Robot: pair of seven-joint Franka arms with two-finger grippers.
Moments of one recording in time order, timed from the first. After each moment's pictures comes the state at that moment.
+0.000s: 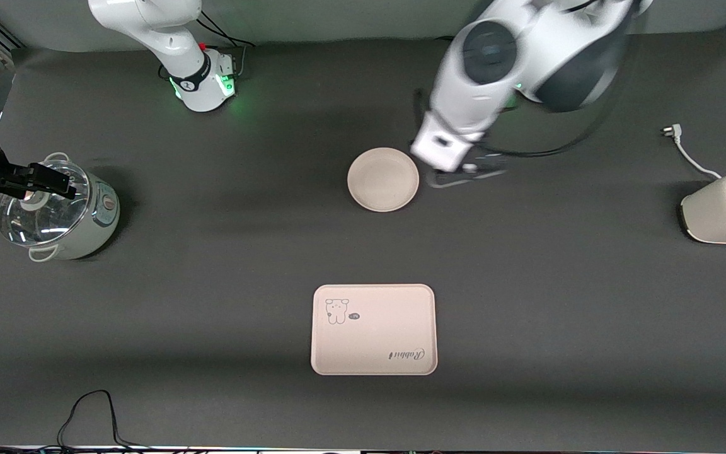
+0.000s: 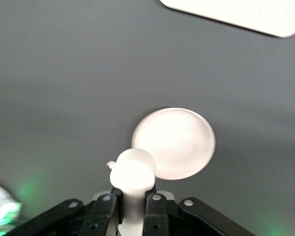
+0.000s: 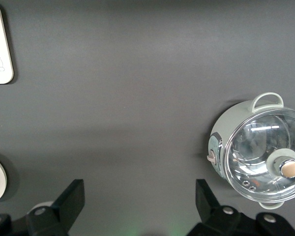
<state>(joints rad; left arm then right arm) -0.46 0.23 -0.30 -1.66 -0.09 1.77 -0.98 0.08 0.03 -0.14 -1.60 0.02 1.55 -0.01</state>
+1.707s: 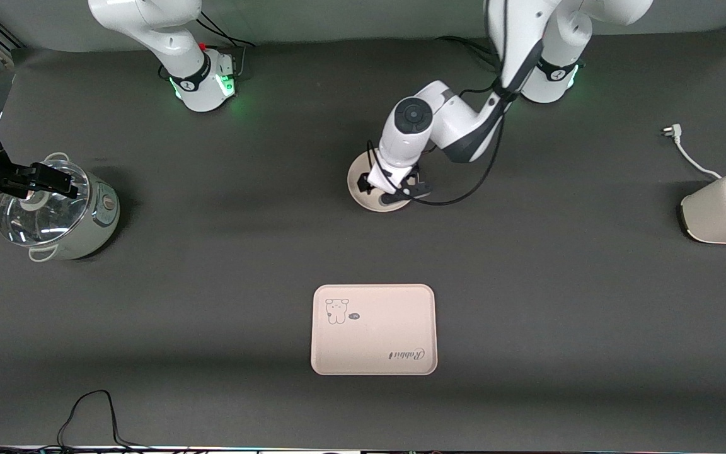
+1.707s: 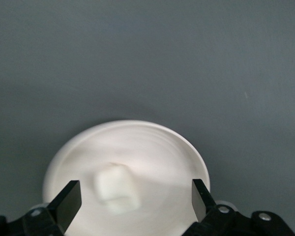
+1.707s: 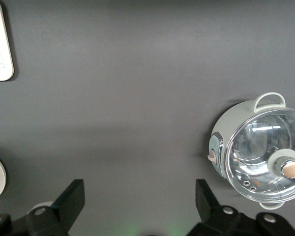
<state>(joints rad) -0.56 0.35 -0.27 -2.02 -0.09 2.38 -1.10 0.09 0.03 -0.14 -1.61 0.02 1.55 -0.01</state>
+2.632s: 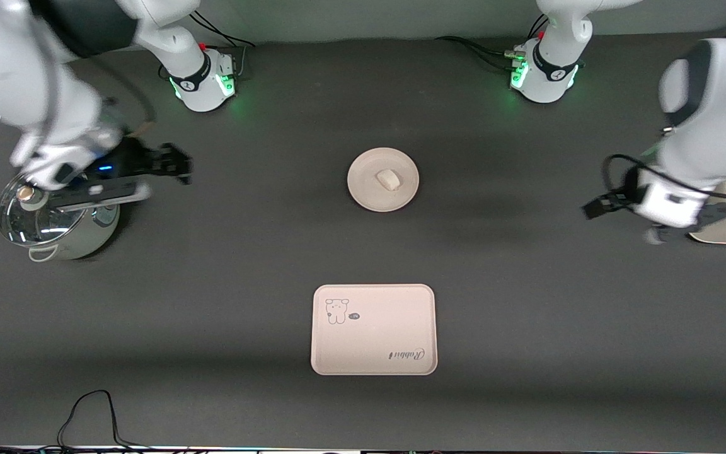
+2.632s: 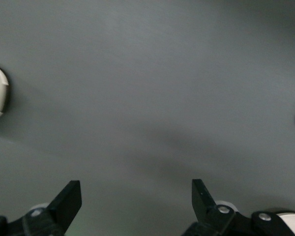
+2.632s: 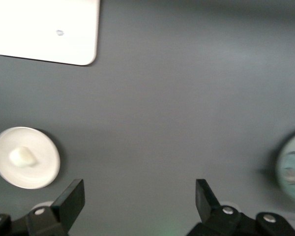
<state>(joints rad) 0.20 0.01 -0.23 -1.88 0.01 1.80 -0.38 0.53 0.03 -0.13 -1.68 0.04 1.67 0.29</state>
